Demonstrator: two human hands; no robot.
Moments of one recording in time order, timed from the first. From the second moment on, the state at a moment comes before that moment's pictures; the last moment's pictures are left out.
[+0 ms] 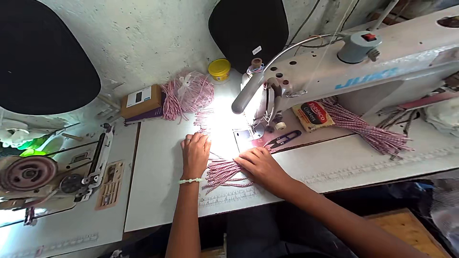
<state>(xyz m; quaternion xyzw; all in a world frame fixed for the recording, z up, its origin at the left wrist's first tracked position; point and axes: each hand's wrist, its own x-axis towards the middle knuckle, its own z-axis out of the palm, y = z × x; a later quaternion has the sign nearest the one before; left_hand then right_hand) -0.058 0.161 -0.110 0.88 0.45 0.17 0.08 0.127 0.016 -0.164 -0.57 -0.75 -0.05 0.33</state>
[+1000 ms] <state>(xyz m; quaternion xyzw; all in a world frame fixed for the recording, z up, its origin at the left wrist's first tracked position) -0.011 0.099 -0.118 0.91 0.29 0.22 0.21 0.224 -0.033 -0.156 -0.71 -0.64 -0.09 0.28</state>
